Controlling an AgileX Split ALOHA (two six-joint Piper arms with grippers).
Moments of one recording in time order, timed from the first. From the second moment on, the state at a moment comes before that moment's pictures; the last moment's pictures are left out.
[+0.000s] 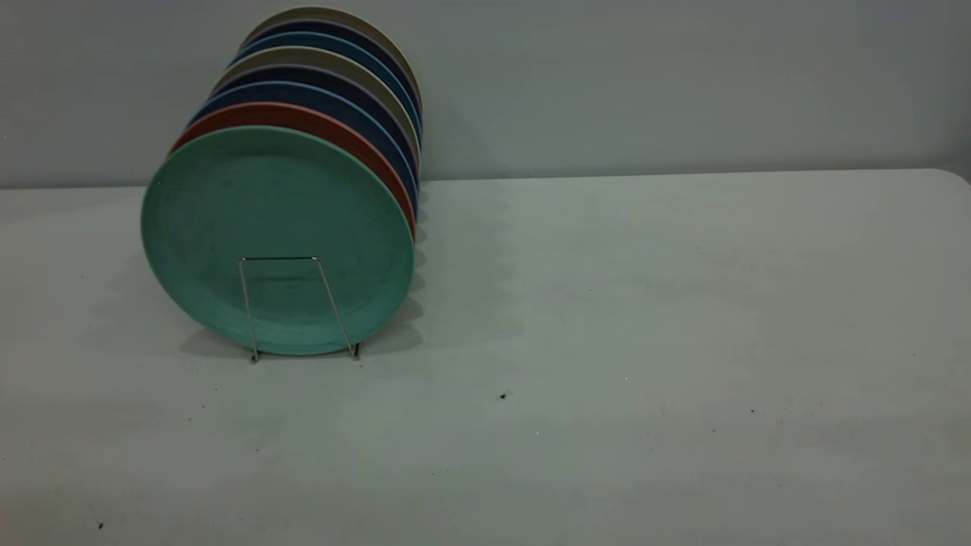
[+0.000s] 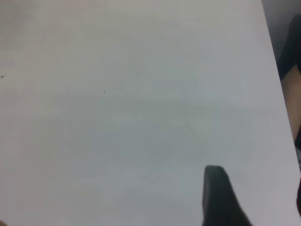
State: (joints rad) left arm 0.05 0.23 -0.49 -0.07 1.13 0.14; right arm 0.12 -0.02 -0.47 -0.06 1.13 0.02
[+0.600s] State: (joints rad) left arm 0.05 0.04 -0.49 -0.07 1.13 0.14; right arm 0.08 -0.02 -0.47 -0.06 1.14 0.02
